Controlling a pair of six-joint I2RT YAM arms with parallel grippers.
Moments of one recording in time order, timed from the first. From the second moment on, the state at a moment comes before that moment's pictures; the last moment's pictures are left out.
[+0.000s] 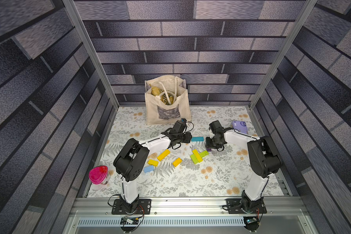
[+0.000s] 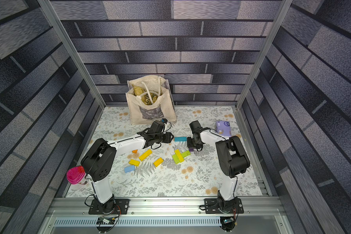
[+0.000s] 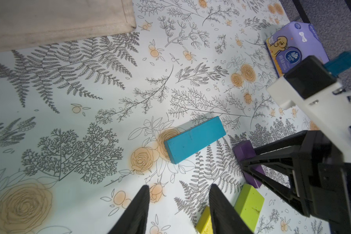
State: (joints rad) left arm -0.64 1.85 1.19 -0.07 0.13 -0.40; right arm 0.40 1.83 1.13 -0.58 -0.14 0.35
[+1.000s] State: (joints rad) left arm -0.58 1.88 1.14 0.03 0.21 -0.50; right arm 0.45 1.90 1.24 -0.64 -0.07 0.38
